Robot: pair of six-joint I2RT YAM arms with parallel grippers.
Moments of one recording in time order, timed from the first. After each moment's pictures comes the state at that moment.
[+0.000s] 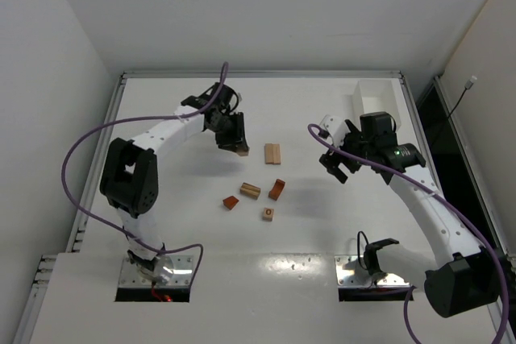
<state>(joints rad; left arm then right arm) -0.41 1.79 1.45 -0.73 0.24 -0.48 0.23 1.09 0.93 -0.68 -0.30 -0.67</state>
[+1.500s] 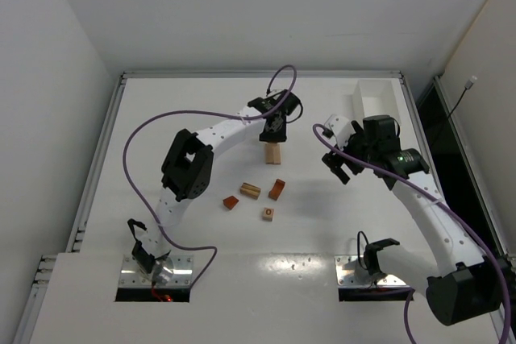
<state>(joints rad) -0.73 2.25 1.99 -0.80 -0.32 -0.64 0.23 1.04 0.90 -0.67 -0.22 -0.60</state>
